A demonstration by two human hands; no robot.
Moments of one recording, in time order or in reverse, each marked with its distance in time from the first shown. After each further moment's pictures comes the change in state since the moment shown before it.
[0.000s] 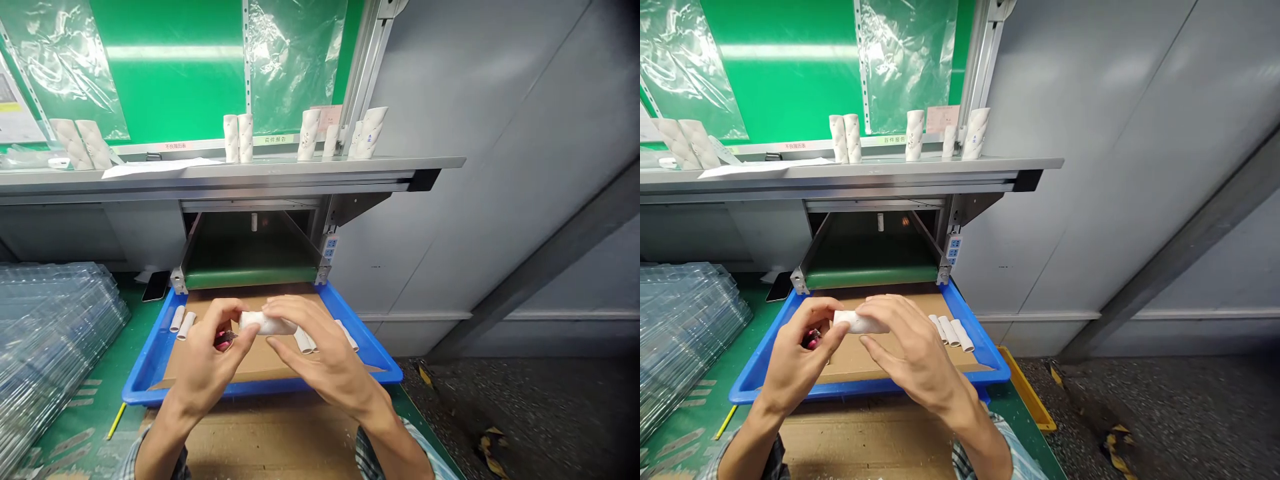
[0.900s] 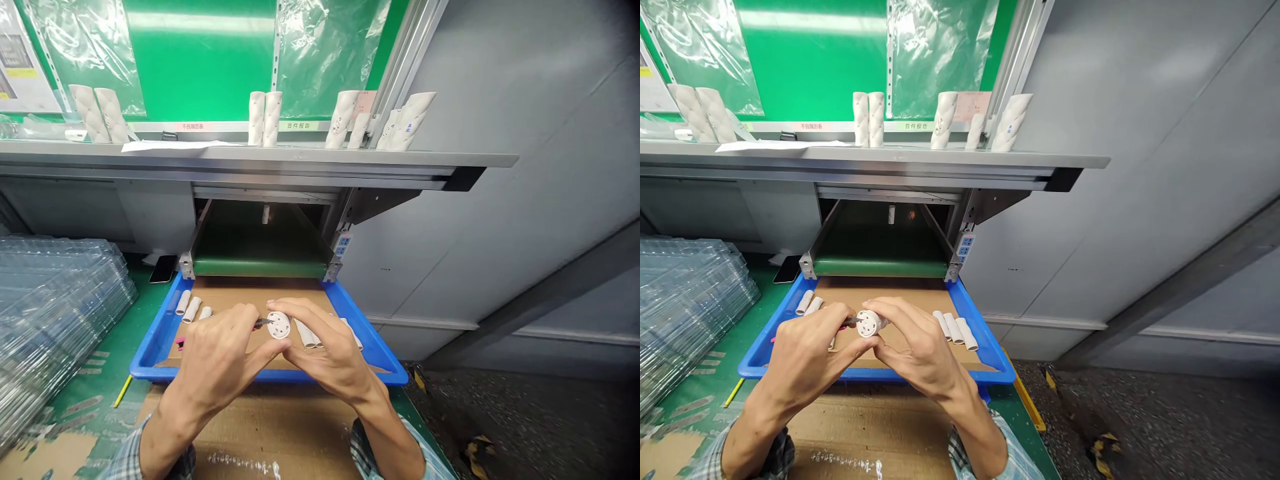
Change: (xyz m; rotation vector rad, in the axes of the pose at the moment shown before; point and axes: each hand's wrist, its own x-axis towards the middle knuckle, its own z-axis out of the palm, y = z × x) left_hand -0.009 0.008 -0.007 0.634 -0.052 0.291; right_hand -0.003 0.011 0.005 0.001 -0.100 -0.059
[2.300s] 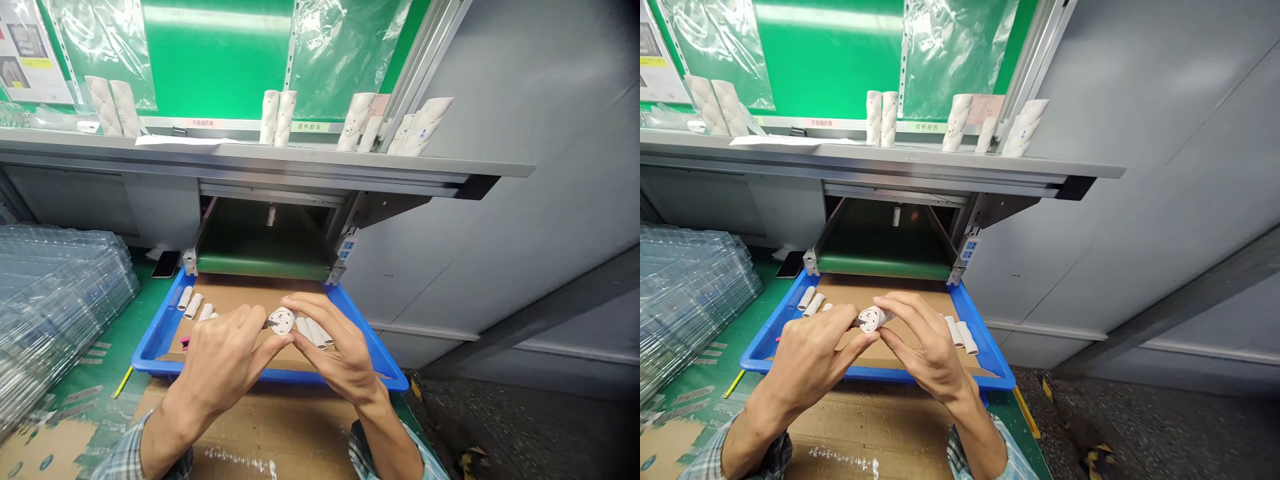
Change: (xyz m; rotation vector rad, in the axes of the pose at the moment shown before) left_hand 0.003 0.007 -0.005 0.086 0.024 0.009; right_hand -0.002 0.006 0.001 0.020 0.089 -0.044
